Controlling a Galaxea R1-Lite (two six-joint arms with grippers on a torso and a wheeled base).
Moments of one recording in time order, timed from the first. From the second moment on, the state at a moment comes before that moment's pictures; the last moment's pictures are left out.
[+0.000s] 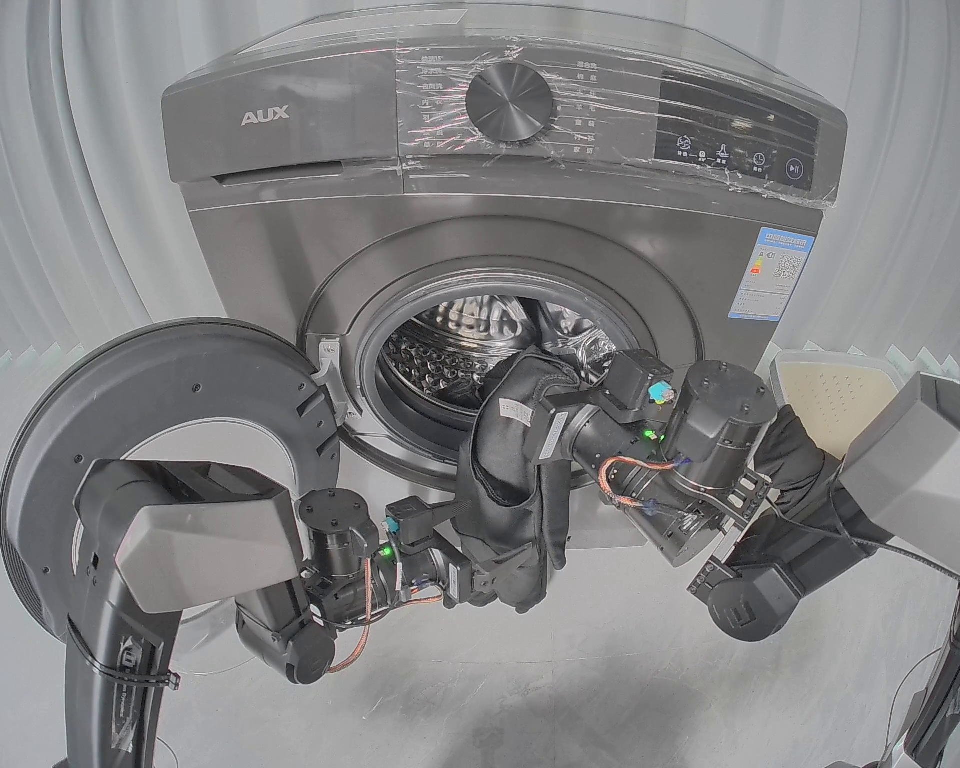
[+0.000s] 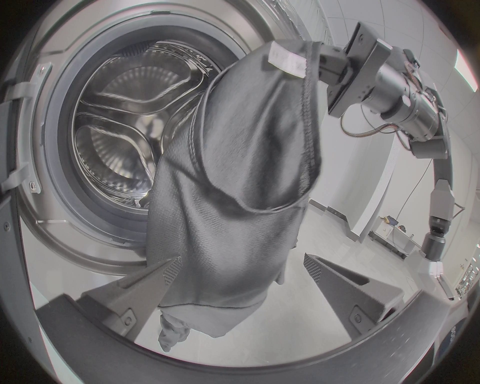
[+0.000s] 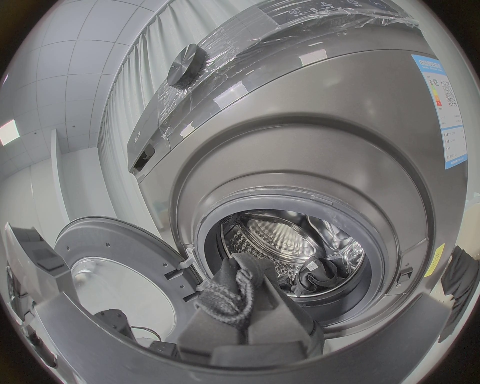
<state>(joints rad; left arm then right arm) -0.52 2.42 -0.76 -1.55 -0.39 -0.03 0.73 2.06 -0.91 -1.32 -0.23 0.15</state>
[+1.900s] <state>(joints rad) -0.46 2.43 -0.81 -1.55 -0.32 -0.03 0.69 2.06 -0.82 -1.34 -0.22 0.16</state>
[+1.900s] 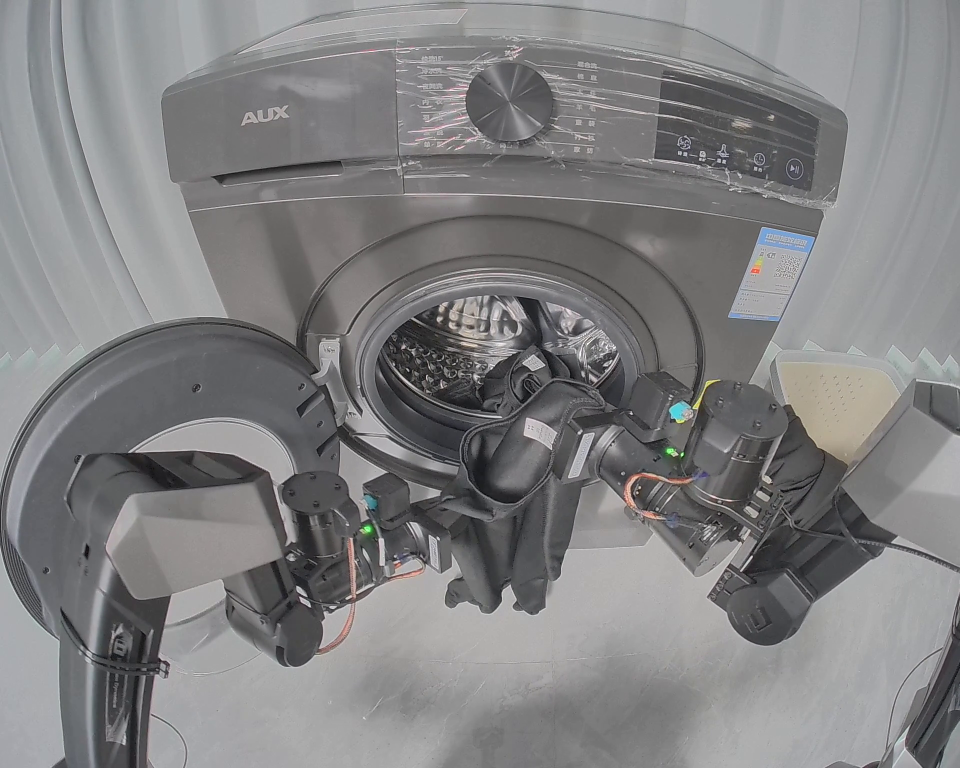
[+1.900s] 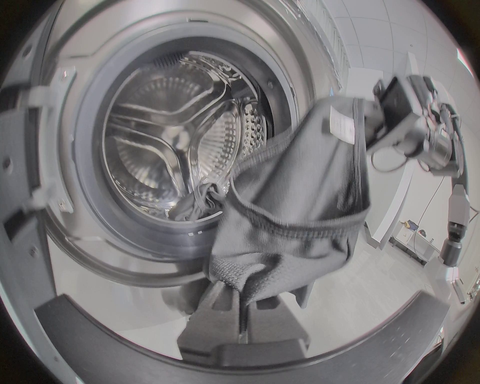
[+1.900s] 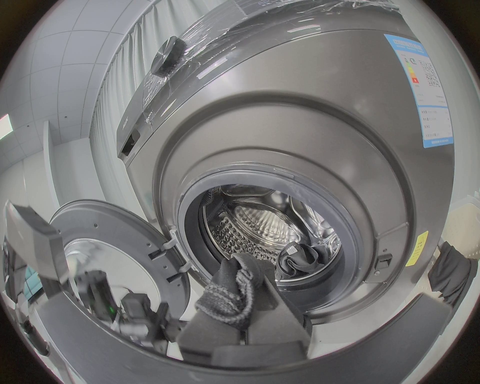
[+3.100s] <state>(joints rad) -0.33 1.82 -0.48 -1.55 -0.40 -0.05 0.60 1.90 -0.39 -1.55 -0.07 0.19</state>
